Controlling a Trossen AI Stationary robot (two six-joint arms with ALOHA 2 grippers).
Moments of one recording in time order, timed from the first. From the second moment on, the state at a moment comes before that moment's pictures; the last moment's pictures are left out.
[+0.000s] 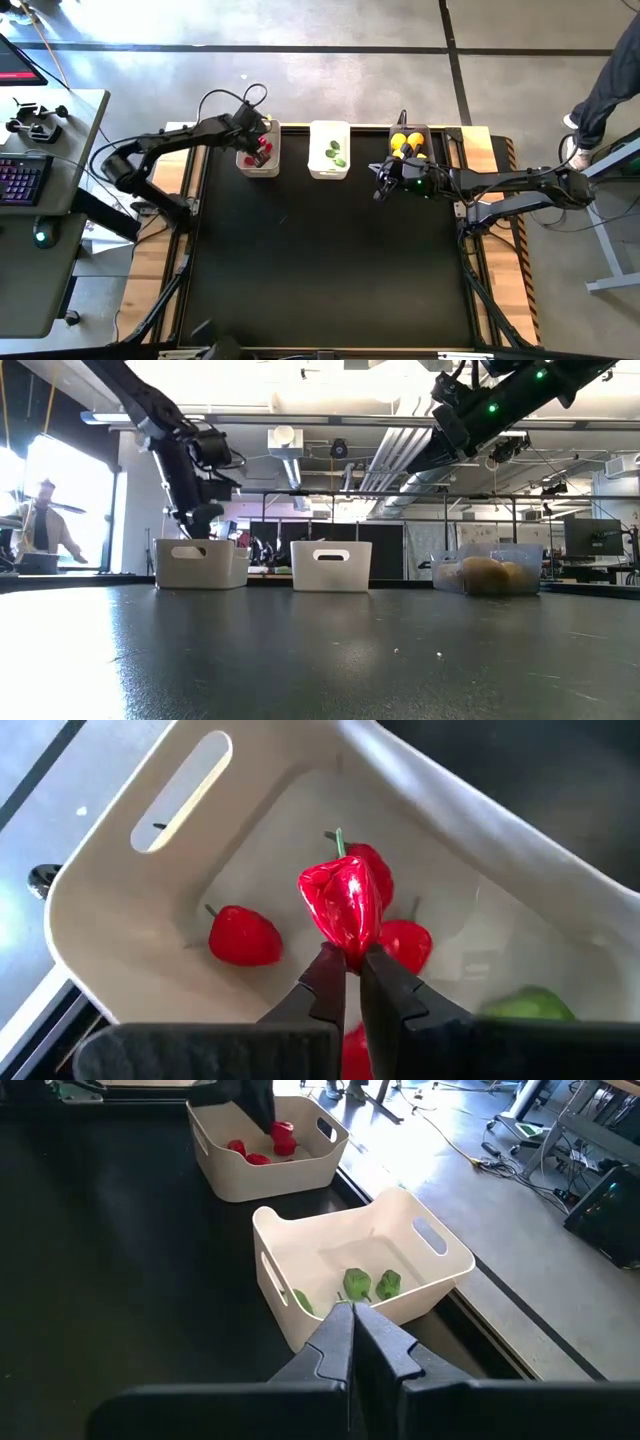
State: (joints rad) left arm 0.82 1.50 0.90 -0.48 -0.14 0.19; right arm -0.14 1.09 0.66 -0.03 0.42 -0.03
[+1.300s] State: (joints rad) left arm 0.44 0.80 0.22 0.44 0.17 0.03; right arm -0.13 1.09 0.28 0.53 0.17 -0.06
